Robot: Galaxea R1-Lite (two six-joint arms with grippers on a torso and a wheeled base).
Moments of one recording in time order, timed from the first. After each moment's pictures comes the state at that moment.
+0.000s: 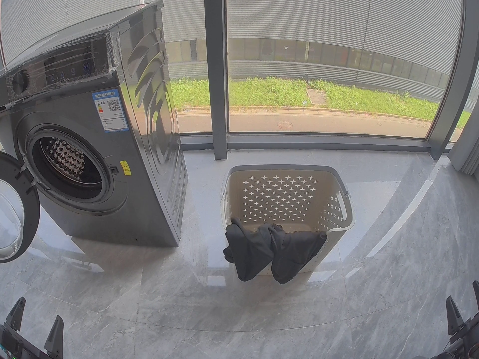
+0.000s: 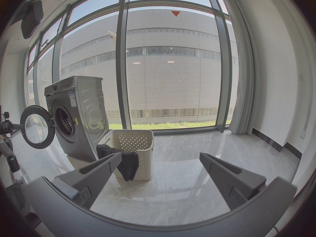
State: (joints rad) left arm 0.00 0.02 -0.02 0.00 0.01 -0.03; right arm 0.00 0.02 -0.02 0.00 -0.03 0.02
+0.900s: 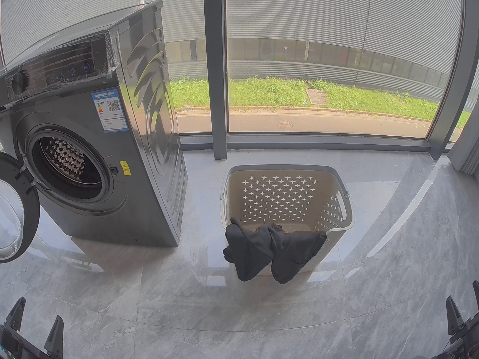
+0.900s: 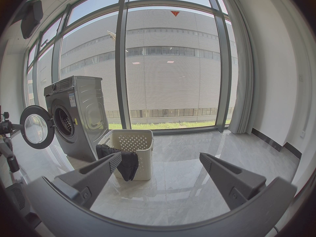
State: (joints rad) left arm 0.00 0.02 -0.02 0.00 0.01 -0.03; right arm 0.00 0.02 -0.02 0.00 -0.03 0.02
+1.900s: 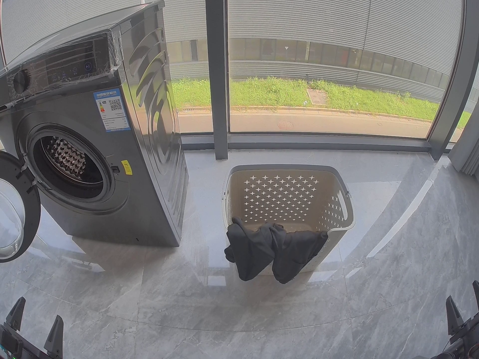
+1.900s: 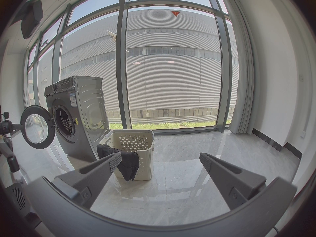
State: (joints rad) left arm 0.00 0.02 -0.02 0.00 0.01 -0.03; right arm 0.00 0.02 -0.02 0.00 -0.03 0.02
